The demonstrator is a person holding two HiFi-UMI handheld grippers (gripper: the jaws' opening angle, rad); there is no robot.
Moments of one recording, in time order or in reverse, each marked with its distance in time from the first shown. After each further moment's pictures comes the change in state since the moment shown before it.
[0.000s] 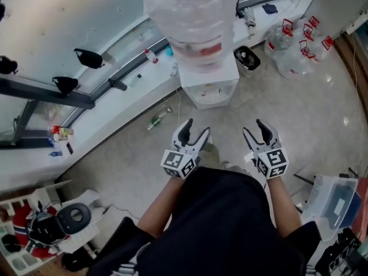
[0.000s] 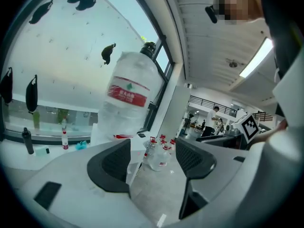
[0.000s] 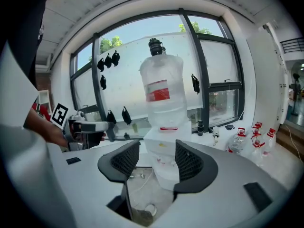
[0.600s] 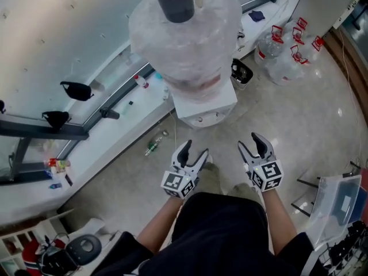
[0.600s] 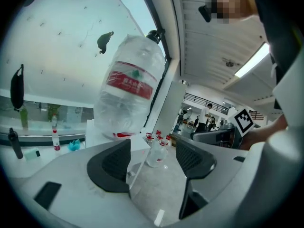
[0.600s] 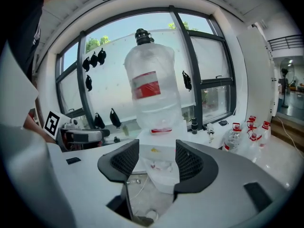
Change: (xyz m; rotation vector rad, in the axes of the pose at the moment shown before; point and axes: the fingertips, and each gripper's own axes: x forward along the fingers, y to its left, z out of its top) left arm 0.044 0.055 -0.007 0.008 0.049 -0.099; right arm 0.073 -0.018 0.005 0.079 -0.007 -0.105
